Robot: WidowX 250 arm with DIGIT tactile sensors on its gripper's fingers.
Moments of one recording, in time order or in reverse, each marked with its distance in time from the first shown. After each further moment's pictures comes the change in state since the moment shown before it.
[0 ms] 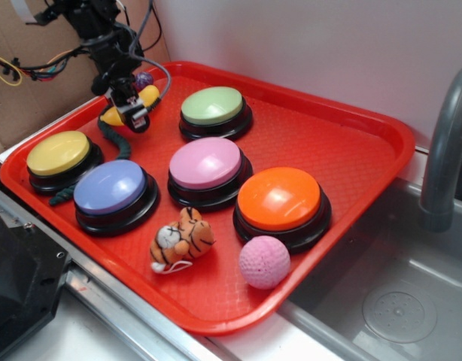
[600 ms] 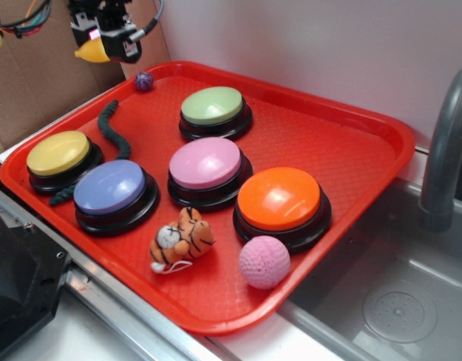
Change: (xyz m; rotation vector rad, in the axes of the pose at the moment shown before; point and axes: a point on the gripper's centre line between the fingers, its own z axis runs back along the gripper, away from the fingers) arm -0.001 -0.049 0.101 0.055 0.083 0.273
